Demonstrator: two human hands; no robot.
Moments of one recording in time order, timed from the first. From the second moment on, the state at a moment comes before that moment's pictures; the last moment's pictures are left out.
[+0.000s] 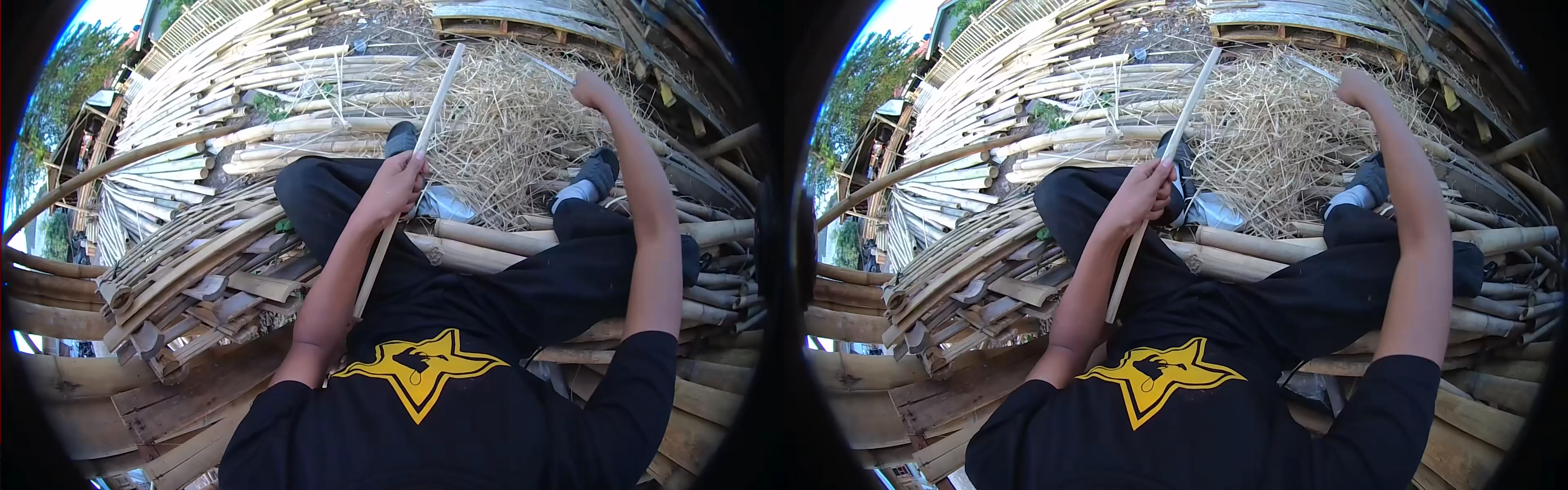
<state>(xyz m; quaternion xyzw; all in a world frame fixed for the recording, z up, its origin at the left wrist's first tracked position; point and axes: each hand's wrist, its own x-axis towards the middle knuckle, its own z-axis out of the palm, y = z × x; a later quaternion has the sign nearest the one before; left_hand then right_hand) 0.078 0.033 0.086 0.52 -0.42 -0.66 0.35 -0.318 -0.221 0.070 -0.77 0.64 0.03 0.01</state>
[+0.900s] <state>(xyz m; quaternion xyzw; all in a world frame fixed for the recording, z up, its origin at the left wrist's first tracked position) 0.070 -0.092 0.130 0.28 -0.36 -0.63 0.63 -0.114 -0.030 0.126 -0.67 0.53 -0.25 0.46</state>
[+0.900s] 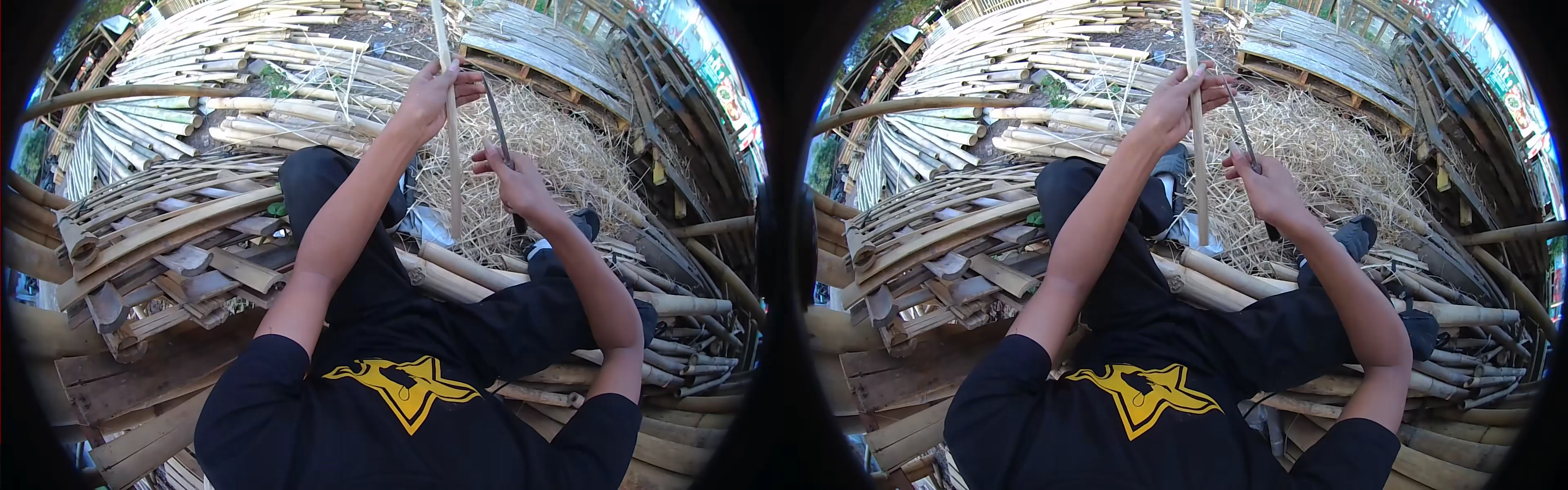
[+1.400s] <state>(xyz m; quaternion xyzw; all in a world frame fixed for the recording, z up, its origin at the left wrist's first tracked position) 0.082 -0.066 0.133 0.64 -0.57 -0.14 0.50 -0.185 -0.073 0.143 -0.76 0.60 -0.19 0.18</state>
